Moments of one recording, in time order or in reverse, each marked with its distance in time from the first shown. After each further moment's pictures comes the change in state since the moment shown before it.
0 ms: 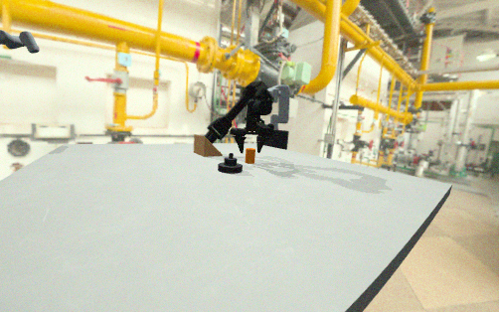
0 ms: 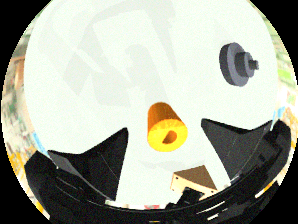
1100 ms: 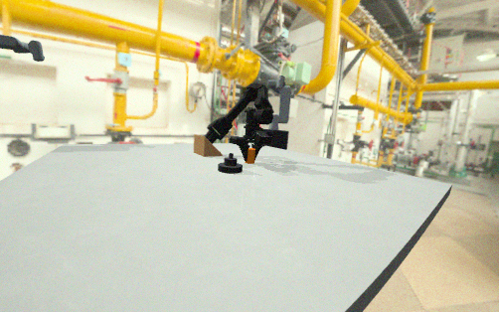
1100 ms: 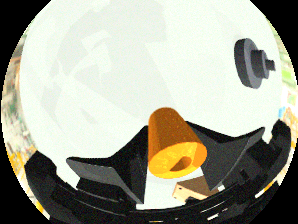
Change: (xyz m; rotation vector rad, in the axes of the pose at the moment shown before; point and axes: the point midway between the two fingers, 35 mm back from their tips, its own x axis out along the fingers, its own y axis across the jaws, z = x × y) arm 0.033 0.002 -0.002 0.001 0.000 0.008
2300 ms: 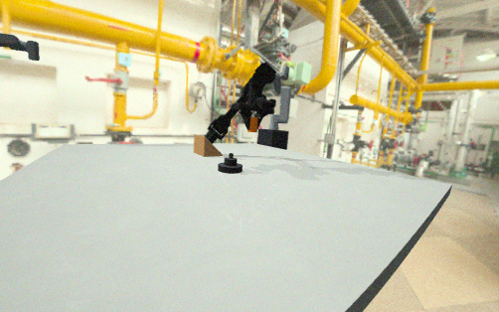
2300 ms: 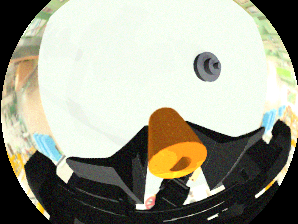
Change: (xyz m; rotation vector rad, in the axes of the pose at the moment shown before) arm -0.131 -0.002 0.003 0.011 -0.005 -0.008
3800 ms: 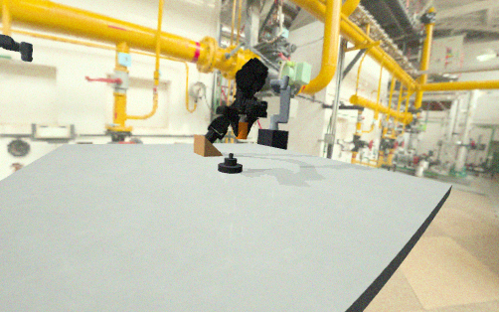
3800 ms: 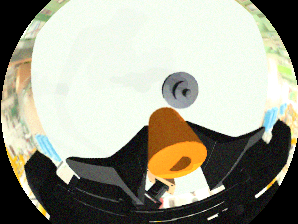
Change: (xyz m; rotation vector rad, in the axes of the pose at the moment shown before) arm 0.023 -0.097 0.061 0.016 0.005 0.009
